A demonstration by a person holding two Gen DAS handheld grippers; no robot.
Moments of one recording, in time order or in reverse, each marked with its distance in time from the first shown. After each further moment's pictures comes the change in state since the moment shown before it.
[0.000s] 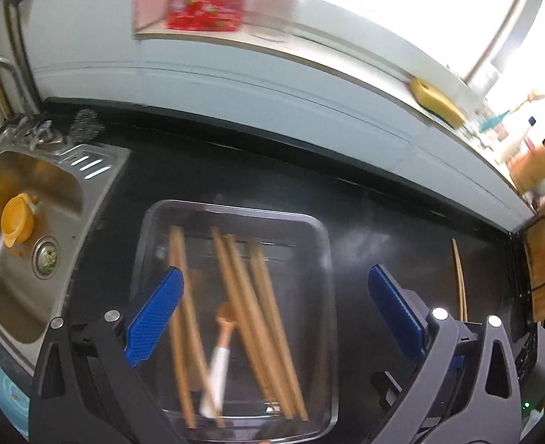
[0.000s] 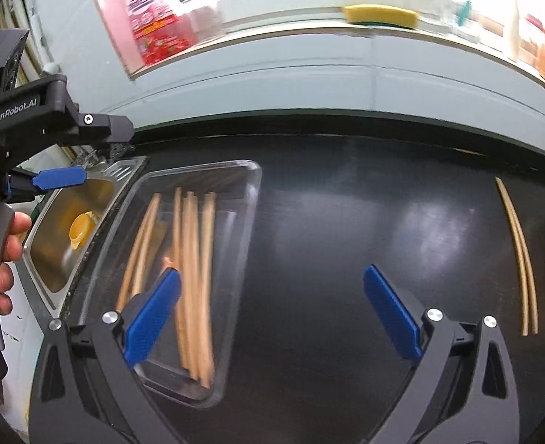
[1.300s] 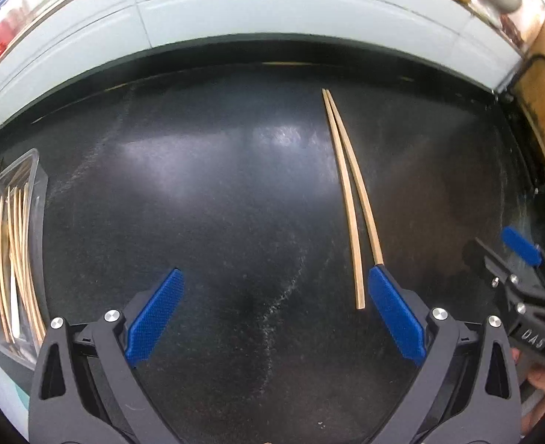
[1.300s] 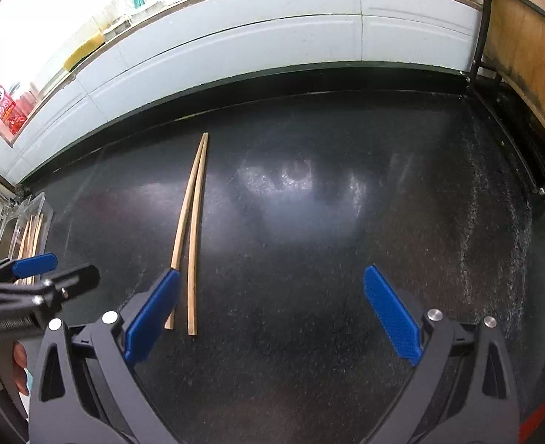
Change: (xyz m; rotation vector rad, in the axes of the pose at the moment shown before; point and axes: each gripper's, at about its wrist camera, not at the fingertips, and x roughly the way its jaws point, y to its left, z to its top) left arm 0.115 -0.326 -0.142 0.291 0.250 0.084; right arm -0.082 -0.368 -0.048 0.211 0.085 -0.173
